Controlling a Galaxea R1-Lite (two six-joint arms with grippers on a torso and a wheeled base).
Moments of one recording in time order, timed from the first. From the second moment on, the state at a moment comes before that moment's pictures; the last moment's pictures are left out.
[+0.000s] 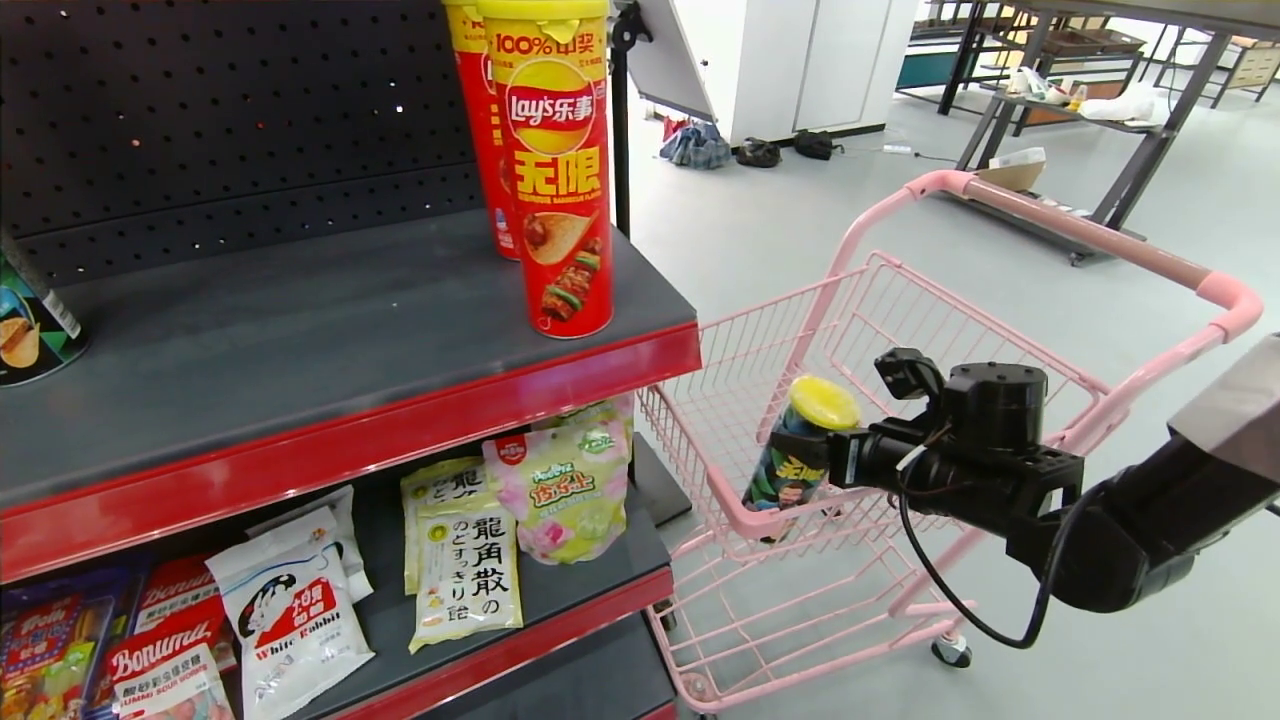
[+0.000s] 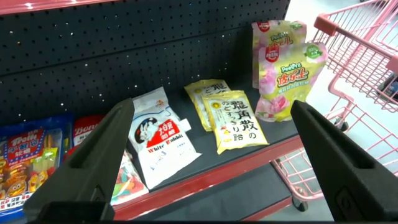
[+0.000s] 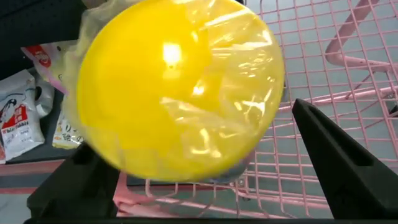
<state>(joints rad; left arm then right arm) 0.00 0.00 0.00 0.00 0.01 -0.01 0.29 2.05 -0.68 -1.02 0.21 0.19</state>
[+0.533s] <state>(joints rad) 0.00 0.00 0.00 0.00 0.01 -0.01 0.30 2.14 -0.78 -1.02 0.21 0.19</state>
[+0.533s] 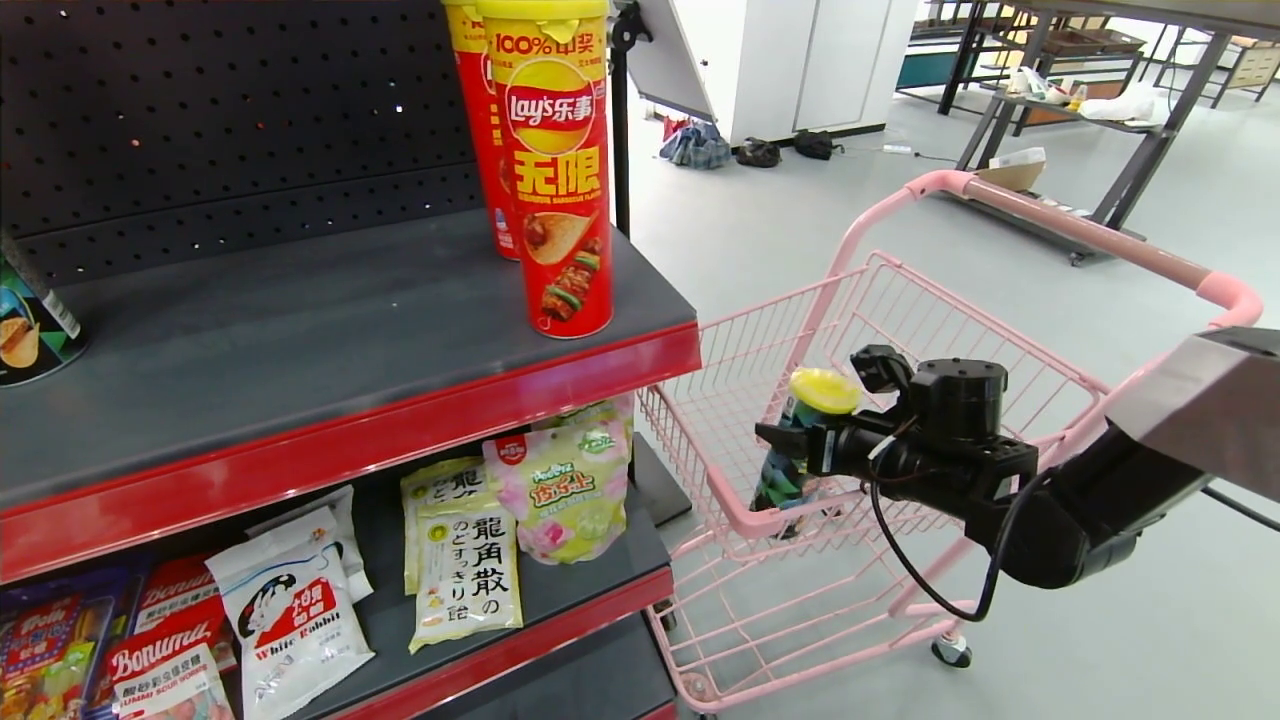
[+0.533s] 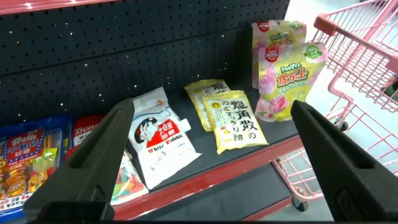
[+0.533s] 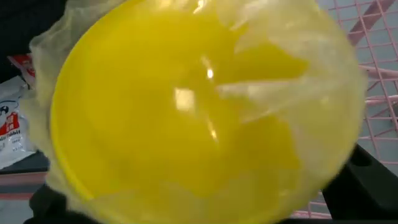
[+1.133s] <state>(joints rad) 0.00 0.00 0.00 0.00 0.01 -0.01 0.29 2.13 -0.85 -0.99 0.21 0.15</state>
